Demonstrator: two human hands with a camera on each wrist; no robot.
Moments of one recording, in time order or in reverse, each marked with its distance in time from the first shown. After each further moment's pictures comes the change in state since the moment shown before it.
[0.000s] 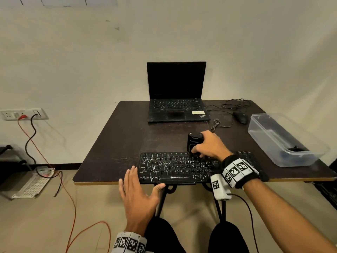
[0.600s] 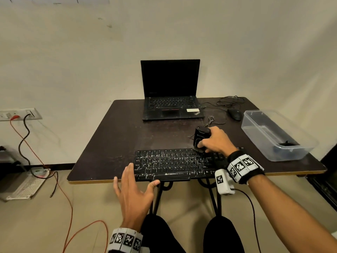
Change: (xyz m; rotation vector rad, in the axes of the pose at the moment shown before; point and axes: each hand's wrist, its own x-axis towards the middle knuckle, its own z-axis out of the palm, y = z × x) left_hand -0.001 0.003 -0.004 -0.040 0.024 -0.002; right_hand -0.008 0.027 -0.019 0.035 0.070 0.053
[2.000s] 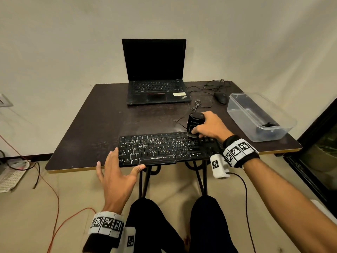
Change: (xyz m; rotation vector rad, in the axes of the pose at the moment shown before) left_hand 0.007 0.001 -0.005 -0.016 -0.063 -0.027; right_hand 0.002 0.034 -0.014 0.053 -0.022 -0.009
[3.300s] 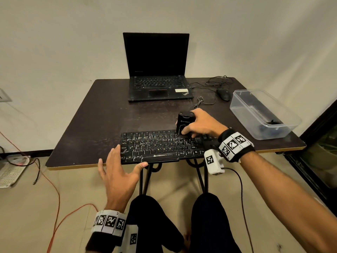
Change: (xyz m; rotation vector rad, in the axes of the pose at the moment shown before) left_hand -0.002 0.001 0.001 -0.022 0.018 0.015; right_hand 0.011 -0.020 0.025 0.039 -0.166 -0.093
